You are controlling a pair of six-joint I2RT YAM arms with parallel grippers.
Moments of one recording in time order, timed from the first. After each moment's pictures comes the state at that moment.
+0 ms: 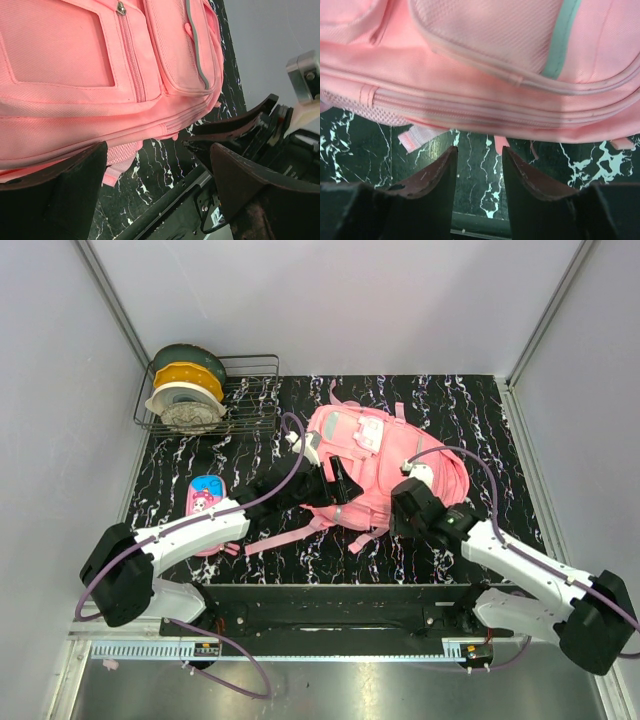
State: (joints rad) left arm -0.84 1.35 0.88 0.02 0.05 -0.84; right arm 0.71 1.04 0.71 -0.57 0.28 0.61
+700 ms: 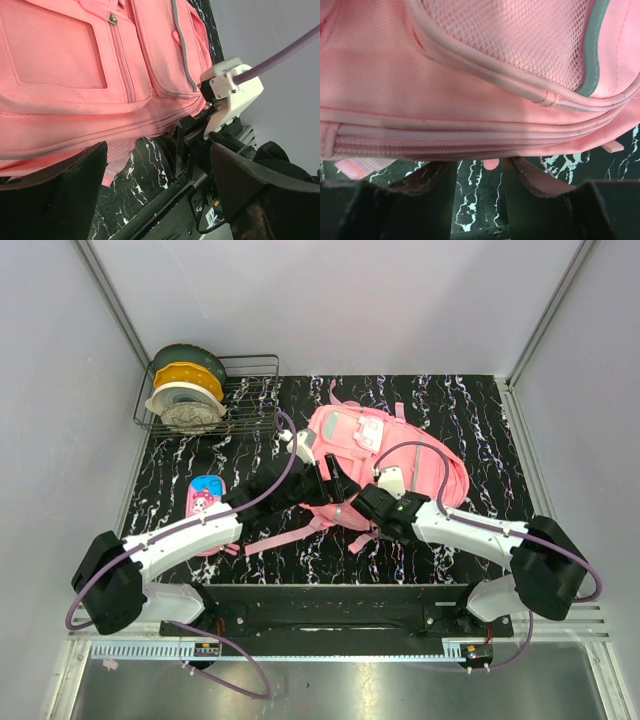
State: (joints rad) left arm -0.84 1.29 0.87 0.02 0.04 -0.84; right arm 0.89 1.40 0.86 -0.70 0.58 0.67
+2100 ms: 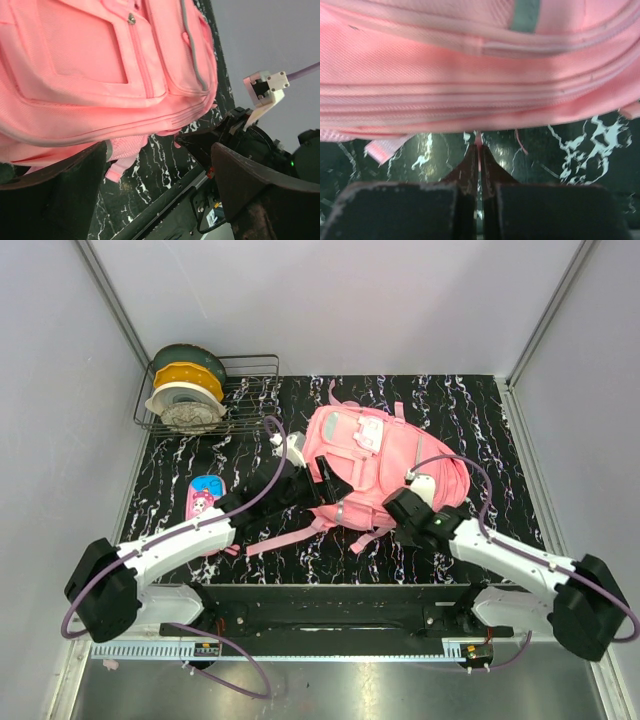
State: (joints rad) left arm -0.80 1.24 0.79 0.04 0.04 -0.86; right arm 0.81 1.17 0.70 -0.64 0.45 0.79
